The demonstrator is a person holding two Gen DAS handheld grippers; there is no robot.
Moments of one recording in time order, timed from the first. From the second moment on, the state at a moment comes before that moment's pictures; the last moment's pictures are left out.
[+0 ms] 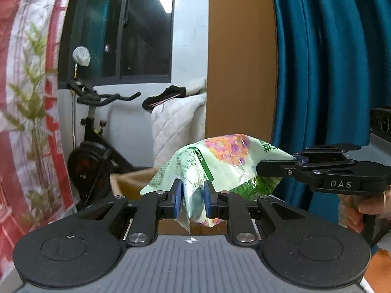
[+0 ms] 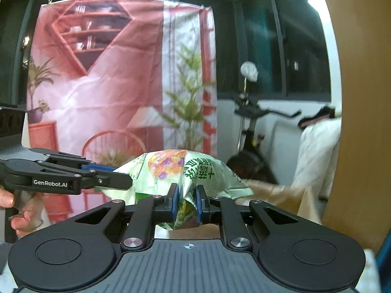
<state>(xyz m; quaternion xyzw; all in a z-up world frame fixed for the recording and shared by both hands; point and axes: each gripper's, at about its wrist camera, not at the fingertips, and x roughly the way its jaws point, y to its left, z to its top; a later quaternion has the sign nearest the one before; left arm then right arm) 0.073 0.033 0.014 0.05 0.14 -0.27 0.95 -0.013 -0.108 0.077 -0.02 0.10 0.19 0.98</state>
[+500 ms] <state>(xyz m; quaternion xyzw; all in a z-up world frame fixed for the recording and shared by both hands) 0.221 -0.006 -0.010 0.04 0.22 -0.24 0.94 0.143 -0.148 0.035 0.00 0.17 0.16 0.97</state>
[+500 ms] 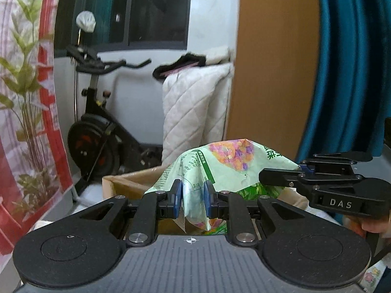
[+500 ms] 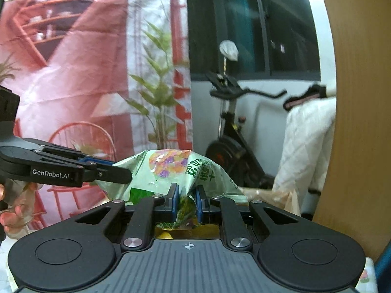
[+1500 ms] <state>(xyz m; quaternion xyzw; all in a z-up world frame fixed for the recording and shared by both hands) 0.203 0.023 -0.027 0.02 0.24 -0.17 0.96 0.143 -0.171 -0.018 0.10 0.18 0.10 0.97</state>
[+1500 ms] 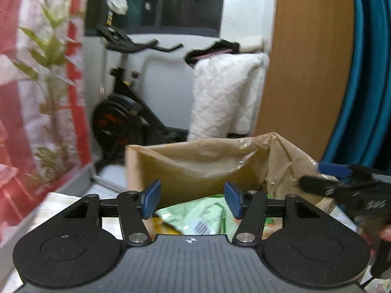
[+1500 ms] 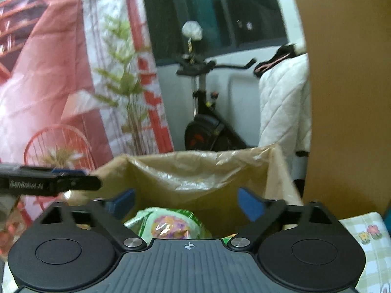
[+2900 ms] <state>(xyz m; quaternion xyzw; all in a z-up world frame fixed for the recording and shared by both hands) 0.039 0.050 -0.198 0.09 0.39 -0.21 0.89 -0.020 -0.099 -0.167 0.14 0.28 0.08 0.95</state>
